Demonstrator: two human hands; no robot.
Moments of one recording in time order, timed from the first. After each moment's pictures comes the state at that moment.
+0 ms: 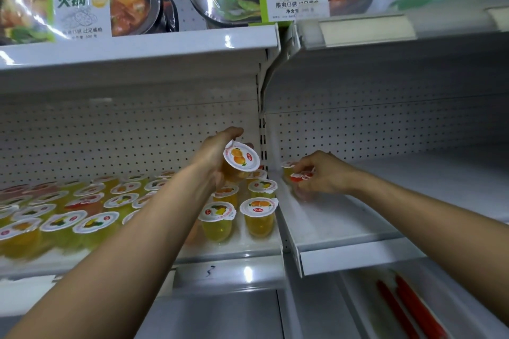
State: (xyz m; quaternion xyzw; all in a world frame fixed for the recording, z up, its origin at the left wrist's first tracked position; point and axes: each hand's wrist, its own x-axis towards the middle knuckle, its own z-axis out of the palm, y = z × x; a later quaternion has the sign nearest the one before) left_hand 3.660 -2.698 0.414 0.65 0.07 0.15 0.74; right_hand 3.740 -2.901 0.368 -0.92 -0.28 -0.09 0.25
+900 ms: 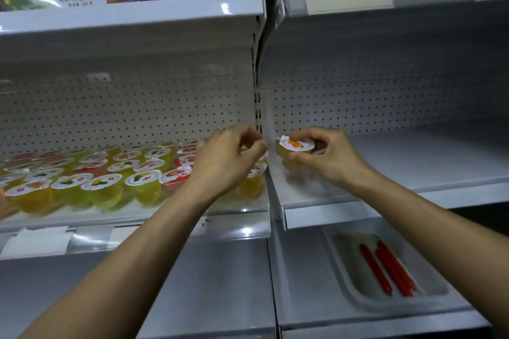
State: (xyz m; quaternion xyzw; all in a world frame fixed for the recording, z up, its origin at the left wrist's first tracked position) left_hand 3.596 -2.726 0.368 0.93 -0.05 0.29 0.24; right_hand 3.659 -2.919 0.350 -0.77 -0.31 -0.17 0.53
